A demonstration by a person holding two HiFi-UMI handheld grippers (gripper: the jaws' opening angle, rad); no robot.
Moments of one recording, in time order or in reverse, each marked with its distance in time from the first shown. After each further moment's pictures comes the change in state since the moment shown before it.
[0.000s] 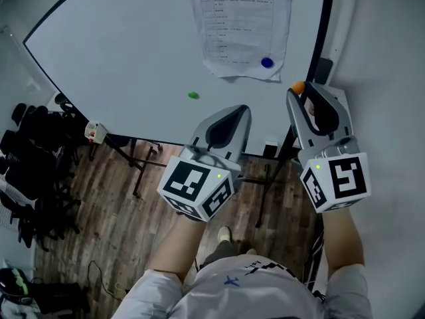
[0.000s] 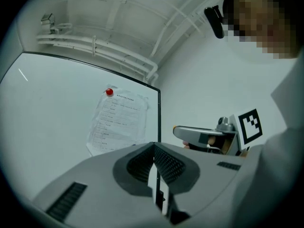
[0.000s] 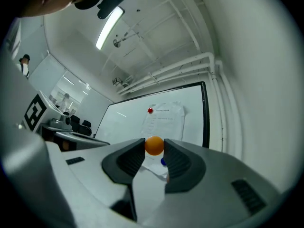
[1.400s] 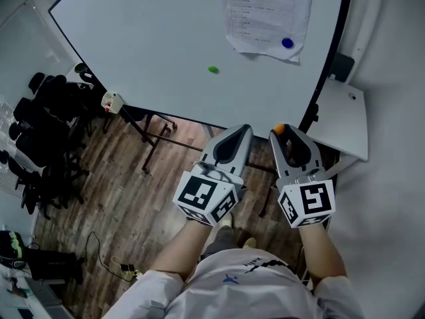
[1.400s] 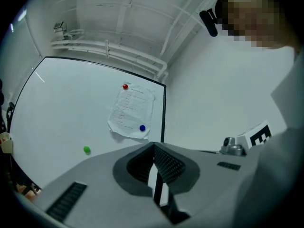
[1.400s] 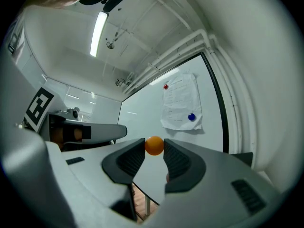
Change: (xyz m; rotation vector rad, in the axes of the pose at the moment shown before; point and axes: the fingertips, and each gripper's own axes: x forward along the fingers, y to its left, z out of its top) left arm -0.077 -0.020 -0.071 -0.048 0.018 0.164; right arm -0.064 0.093 -0.110 0.224 0.111 0.141
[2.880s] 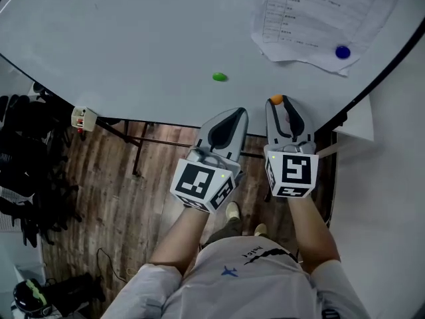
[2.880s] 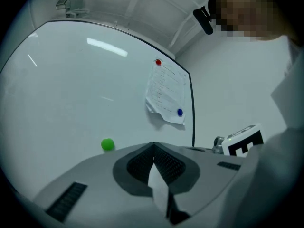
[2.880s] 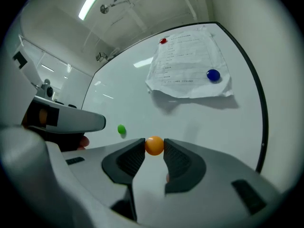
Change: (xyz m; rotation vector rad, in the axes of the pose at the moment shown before) left arm 0.089 0.181 -0.057 -0.053 0.079 -0.115; right arm 0.199 -0.040 -0.099 -0.115 0.125 -0.332
